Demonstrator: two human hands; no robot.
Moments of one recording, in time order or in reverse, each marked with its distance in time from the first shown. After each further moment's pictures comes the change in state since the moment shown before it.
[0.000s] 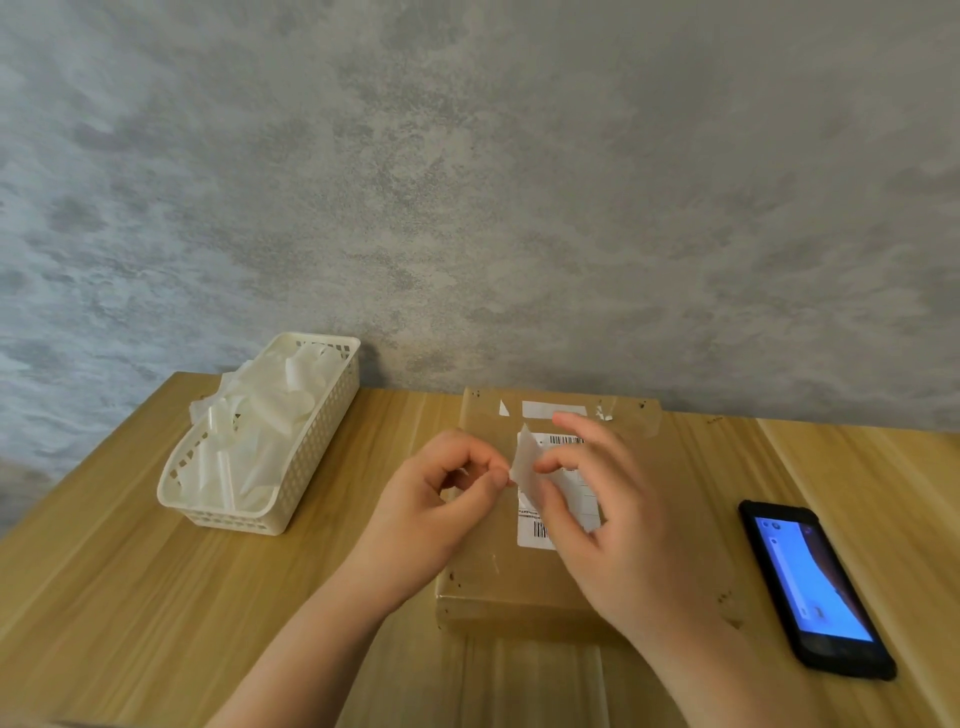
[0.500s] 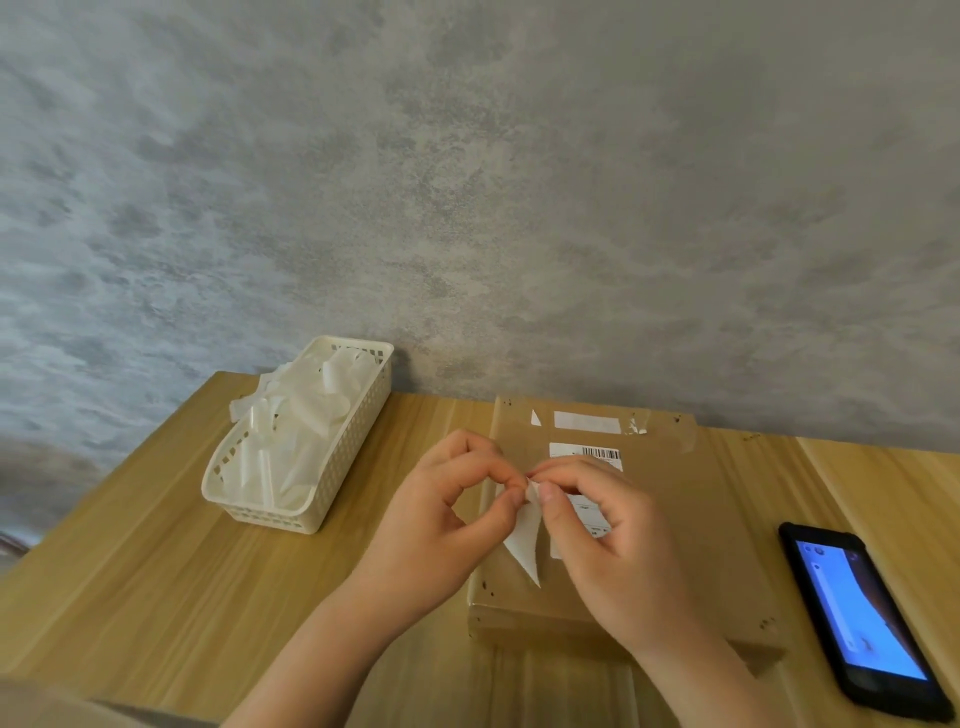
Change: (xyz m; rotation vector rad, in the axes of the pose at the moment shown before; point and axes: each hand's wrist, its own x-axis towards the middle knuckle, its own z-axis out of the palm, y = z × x) left_hand -0.009 0.003 -0.017 0.207 0.047 0.128; right_hand 0.010 -0.026 0.018 0.346 -0.055 0.110
